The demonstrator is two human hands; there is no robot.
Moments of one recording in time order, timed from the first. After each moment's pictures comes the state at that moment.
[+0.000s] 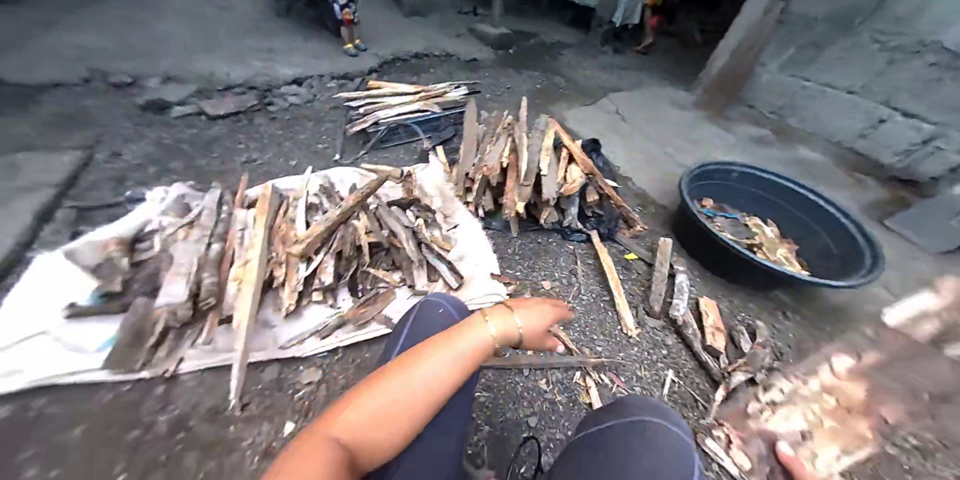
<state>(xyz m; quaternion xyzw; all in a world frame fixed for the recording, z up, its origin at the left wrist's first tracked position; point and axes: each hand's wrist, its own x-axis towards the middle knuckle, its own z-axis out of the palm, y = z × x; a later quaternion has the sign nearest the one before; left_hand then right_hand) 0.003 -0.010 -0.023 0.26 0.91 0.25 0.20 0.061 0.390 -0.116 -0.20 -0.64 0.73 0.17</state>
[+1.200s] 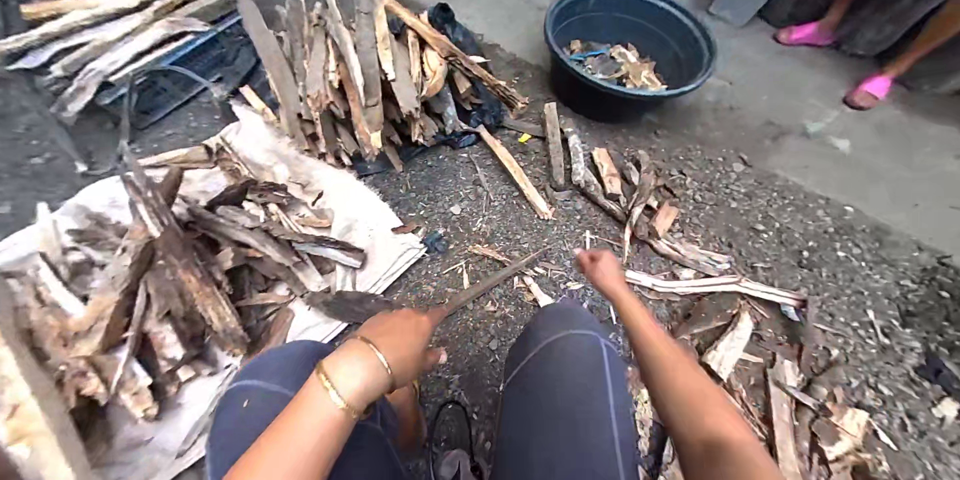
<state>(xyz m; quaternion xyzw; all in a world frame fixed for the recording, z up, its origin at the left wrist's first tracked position) -0.009 -0.010 -0.026 0.18 0.88 0.06 0.43 -0.078 0.372 -0.217 -0.16 -0.91 0.34 -0.15</state>
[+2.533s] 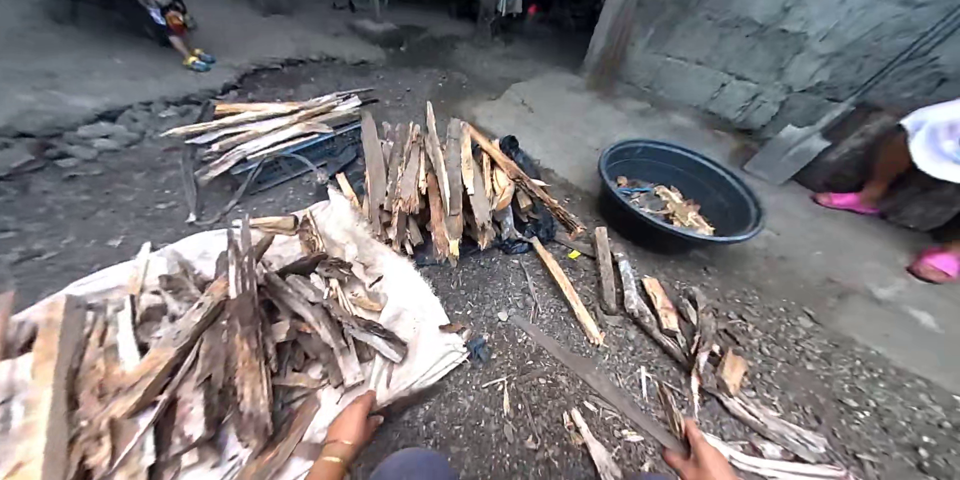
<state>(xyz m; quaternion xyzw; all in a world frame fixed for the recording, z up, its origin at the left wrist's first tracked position) -0.064 -0.214 -0.297 -0.12 0.94 0.23 0.24 -0.030 0.347 -0.153 -0.16 -0.95 0.23 -0.16</state>
